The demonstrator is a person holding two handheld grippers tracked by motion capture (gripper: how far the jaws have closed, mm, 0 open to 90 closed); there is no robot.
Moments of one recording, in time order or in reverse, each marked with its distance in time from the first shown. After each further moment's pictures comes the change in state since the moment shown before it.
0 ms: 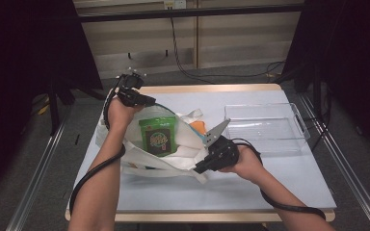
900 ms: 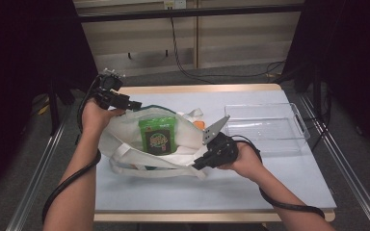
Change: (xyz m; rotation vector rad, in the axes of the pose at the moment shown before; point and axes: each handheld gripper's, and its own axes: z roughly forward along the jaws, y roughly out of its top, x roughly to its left) left arm 0.017 -0.027 -0.053 -0.005 0.033 0.013; right arm 0.002 0.011 -0.006 -0.005 -0.040 -0.002
